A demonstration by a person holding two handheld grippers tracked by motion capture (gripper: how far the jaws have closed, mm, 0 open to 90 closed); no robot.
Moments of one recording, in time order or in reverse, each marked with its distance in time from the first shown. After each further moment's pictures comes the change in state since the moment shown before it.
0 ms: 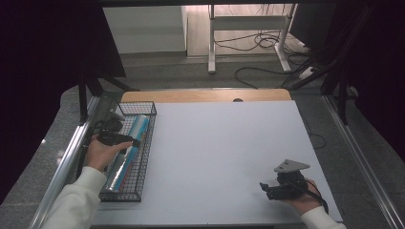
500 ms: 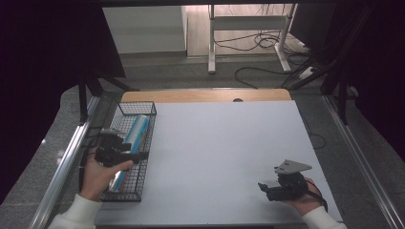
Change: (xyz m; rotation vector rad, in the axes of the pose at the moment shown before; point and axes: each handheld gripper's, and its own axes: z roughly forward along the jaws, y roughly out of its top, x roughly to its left) left arm -0.053 -0.067 -0.038 -0.246 -0.223 0.228; right arm 0.002 0.001 -0.005 -0.063 0.057 -0.040
